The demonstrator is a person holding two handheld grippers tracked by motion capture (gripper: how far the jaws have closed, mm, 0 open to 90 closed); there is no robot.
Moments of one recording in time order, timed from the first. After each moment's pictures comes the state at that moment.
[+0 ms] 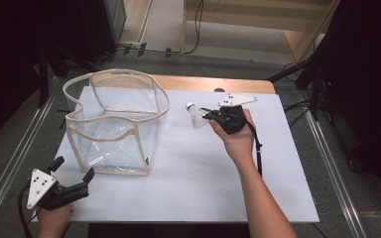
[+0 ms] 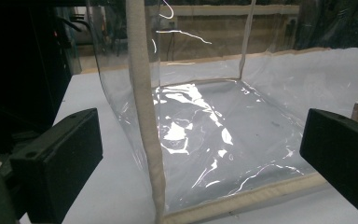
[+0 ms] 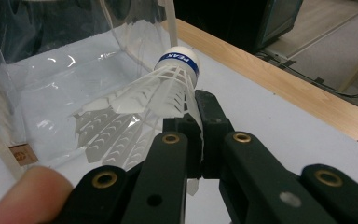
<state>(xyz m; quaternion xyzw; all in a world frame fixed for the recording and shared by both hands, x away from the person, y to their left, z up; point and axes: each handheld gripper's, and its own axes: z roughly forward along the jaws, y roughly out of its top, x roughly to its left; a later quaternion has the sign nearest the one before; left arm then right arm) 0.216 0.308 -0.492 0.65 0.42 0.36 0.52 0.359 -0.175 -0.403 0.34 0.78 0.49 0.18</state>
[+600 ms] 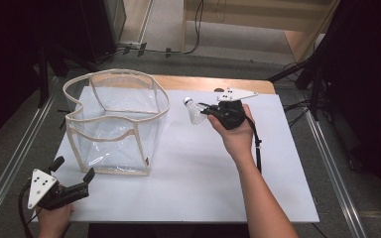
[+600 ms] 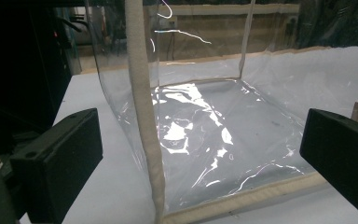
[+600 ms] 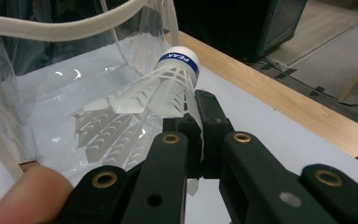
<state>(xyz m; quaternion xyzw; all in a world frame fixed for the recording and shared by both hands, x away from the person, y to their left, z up) 0.217 0.307 -0.492 0.65 0.42 0.36 0.52 0.362 -0.169 -0.386 0.33 0.78 0.50 0.18</state>
